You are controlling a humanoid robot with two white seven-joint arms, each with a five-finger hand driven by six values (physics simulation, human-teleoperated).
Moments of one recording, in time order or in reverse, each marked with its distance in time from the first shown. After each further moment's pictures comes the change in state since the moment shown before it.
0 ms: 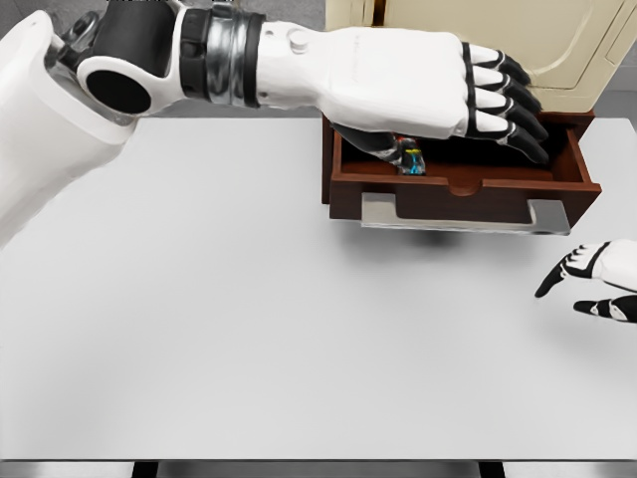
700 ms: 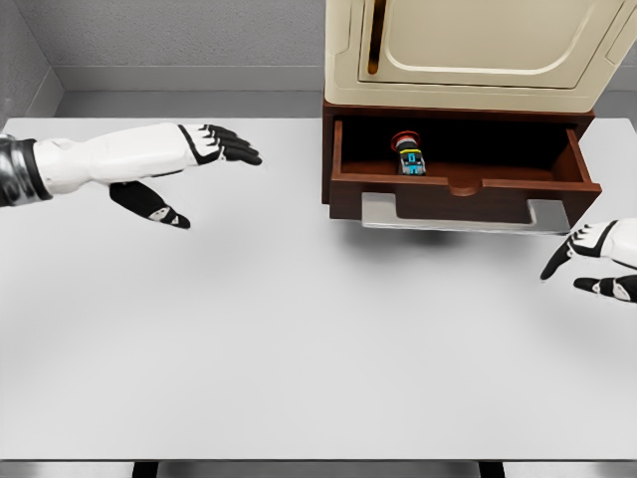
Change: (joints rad) left arm 0.535 0.371 0.272 0.099 0.109 -0.001 0.000; right arm -0.041 -0.001 -0.007 0.000 -0.070 0.000 0.000
